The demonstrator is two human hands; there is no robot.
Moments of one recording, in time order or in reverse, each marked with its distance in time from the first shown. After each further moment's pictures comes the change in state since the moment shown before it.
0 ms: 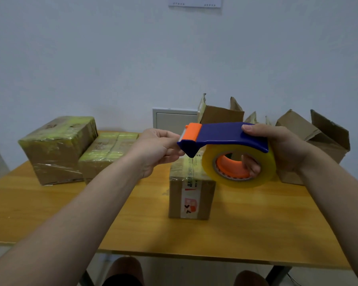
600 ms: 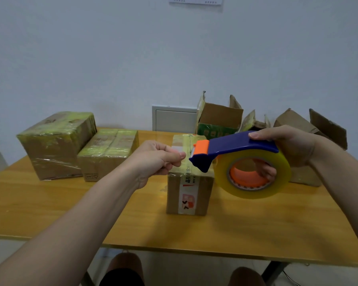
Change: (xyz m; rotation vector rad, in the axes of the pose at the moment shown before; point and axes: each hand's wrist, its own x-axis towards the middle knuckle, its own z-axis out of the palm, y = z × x) left_hand -0.016 -0.023 -0.002 0.113 -0.035 -0.093; right_hand -0.013 -0.009 -0.019 -0.017 -0.206 0.271
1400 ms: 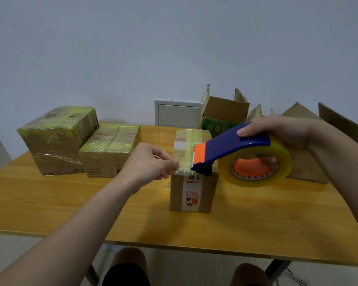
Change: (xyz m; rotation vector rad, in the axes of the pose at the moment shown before) left_hand -0.002 -0.028 -0.009 0.272 0.116 0.087; right_hand 0.025 -0.024 0.002 -0.195 0.111 0.101
